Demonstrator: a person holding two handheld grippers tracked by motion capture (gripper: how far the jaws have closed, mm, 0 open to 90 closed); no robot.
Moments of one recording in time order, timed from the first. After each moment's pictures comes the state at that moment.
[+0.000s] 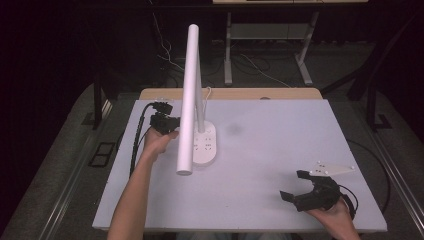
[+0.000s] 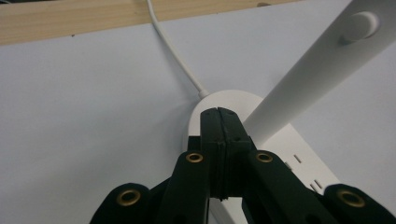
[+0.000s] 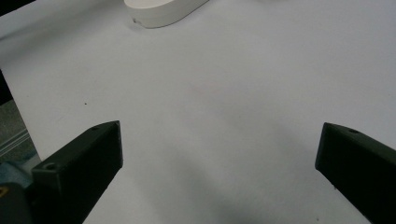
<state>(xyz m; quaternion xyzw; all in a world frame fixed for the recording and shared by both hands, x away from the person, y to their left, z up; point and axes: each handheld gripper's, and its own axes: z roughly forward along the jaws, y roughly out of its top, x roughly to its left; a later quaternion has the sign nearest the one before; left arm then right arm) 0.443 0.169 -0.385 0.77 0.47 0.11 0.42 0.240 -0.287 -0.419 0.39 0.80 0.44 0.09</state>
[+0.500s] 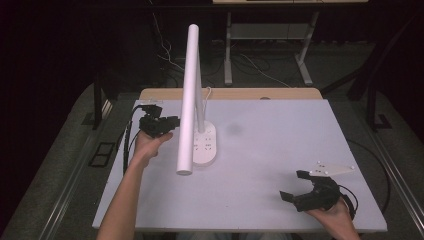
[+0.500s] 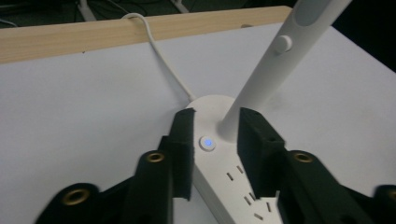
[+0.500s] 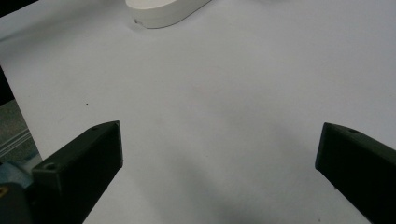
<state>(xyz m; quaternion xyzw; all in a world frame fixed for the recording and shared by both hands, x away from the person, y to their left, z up) 0.410 0.188 -0.367 0.75 0.46 0.11 0.47 0.239 -0.286 -0.418 0.39 0.80 0.44 0.09</state>
